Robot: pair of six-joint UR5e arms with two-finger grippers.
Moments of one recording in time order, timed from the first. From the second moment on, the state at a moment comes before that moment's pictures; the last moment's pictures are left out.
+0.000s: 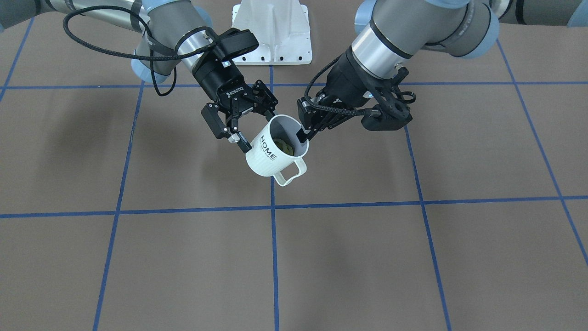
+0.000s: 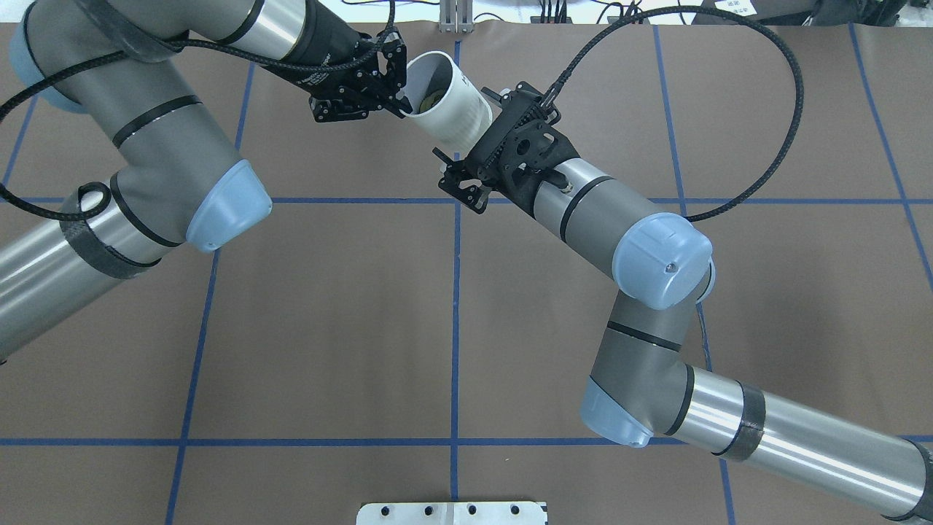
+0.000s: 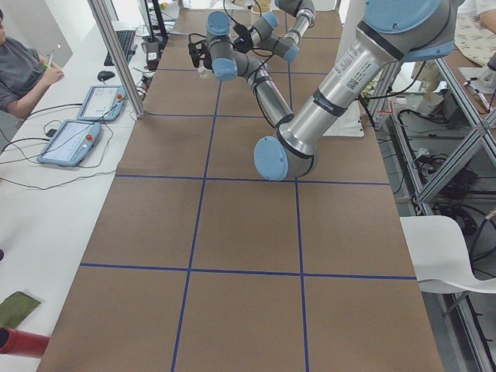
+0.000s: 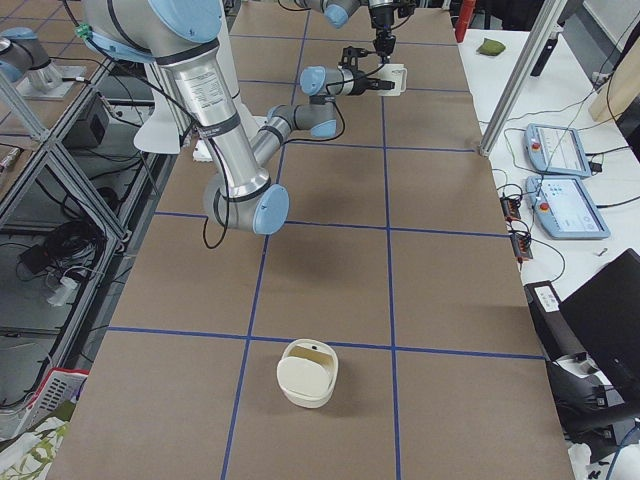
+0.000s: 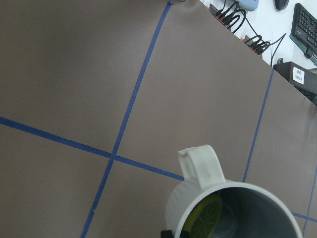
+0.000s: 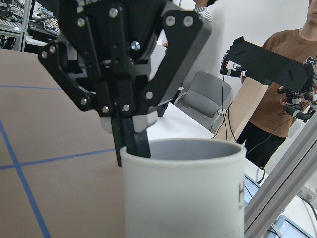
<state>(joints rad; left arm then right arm) -0.86 -2.33 -1.69 -1.97 -2.20 -1.66 0.50 -1.00 1.67 -0.54 1.22 0.14</state>
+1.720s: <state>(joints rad) -0.83 -2.34 -1.71 -1.97 -2.20 -1.66 0.50 -1.00 1.67 -0.54 1.20 0.14</state>
